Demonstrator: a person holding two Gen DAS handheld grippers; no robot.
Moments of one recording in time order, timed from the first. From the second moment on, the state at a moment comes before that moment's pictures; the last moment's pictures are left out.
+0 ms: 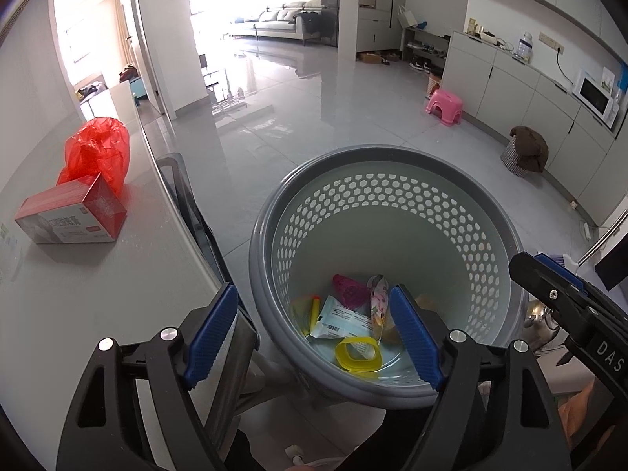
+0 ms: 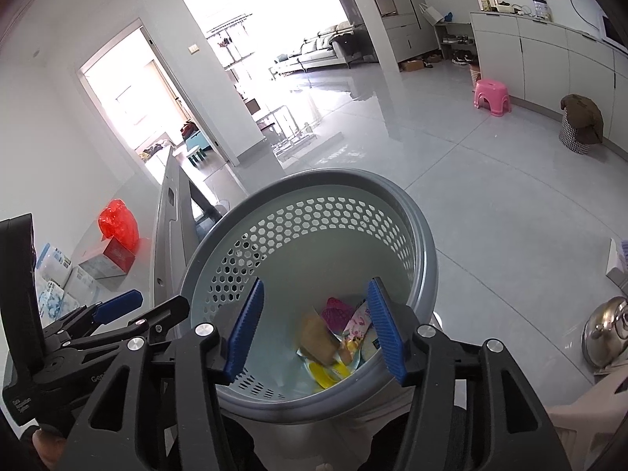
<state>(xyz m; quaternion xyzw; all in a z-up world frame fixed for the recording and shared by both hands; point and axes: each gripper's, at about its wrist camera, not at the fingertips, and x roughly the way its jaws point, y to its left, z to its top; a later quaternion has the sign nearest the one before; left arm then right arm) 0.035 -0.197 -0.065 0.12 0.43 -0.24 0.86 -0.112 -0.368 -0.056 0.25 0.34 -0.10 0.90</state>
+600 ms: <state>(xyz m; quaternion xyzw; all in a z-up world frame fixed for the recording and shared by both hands) 0.033 -0.150 -0.035 0.09 0.40 -0.22 0.89 -0.122 -0.334 -0.026 0.22 0.32 -0.09 0.92</state>
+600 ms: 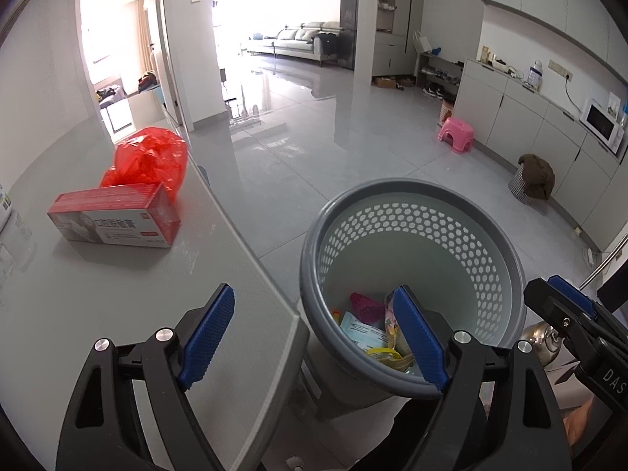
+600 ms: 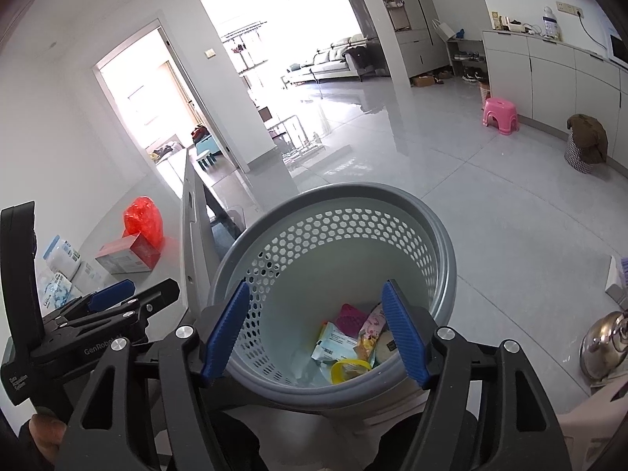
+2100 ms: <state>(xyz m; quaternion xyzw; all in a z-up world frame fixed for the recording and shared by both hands) 0.130 -0.053 -0.052 0.00 0.40 -0.08 0.91 -0.053 -0.264 -0.026 0.22 0.32 0.02 0.92</state>
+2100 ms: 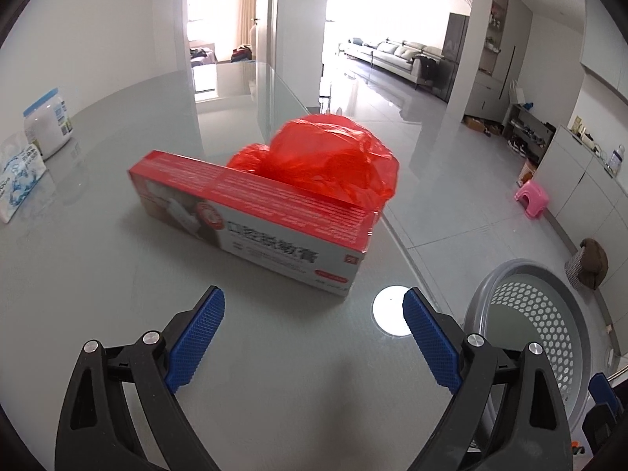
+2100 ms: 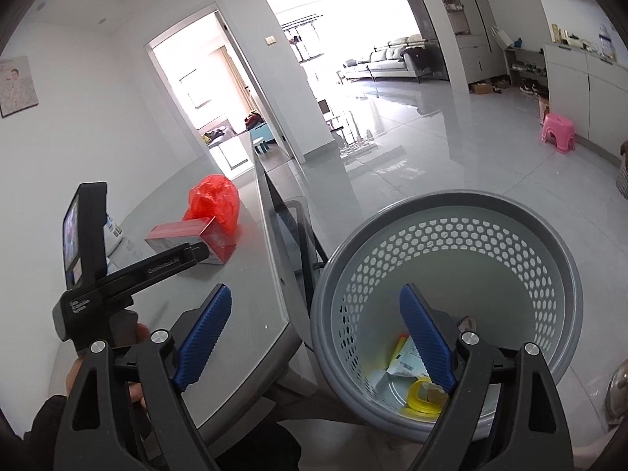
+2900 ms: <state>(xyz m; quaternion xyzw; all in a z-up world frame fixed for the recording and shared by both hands) 0.145 -0.003 -0.055 -0.05 0.42 0.01 0.91 -0.038 -0.253 -0.026 0.22 0.34 0.04 0.91</state>
